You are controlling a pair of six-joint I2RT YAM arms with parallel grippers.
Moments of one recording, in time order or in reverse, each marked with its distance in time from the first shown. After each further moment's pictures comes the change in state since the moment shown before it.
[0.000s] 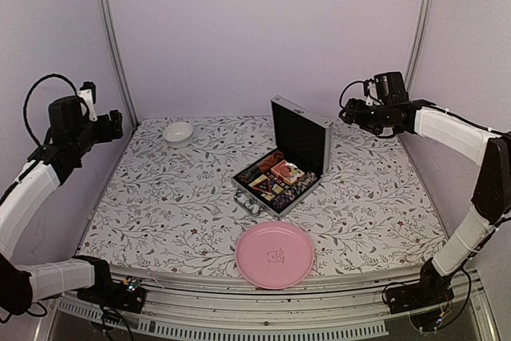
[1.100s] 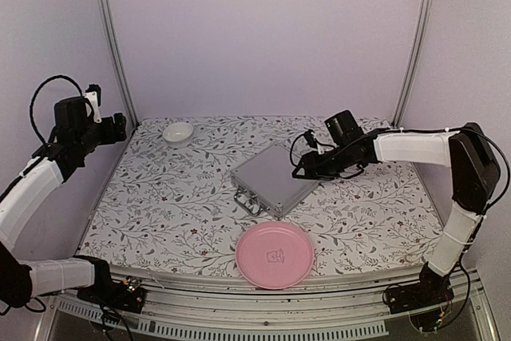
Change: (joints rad) left arm 0.000 0.046 0.000 -0.005 0.019 0.004; right arm 0.240 0.193 -0.123 0.022 -0.345 -0.073
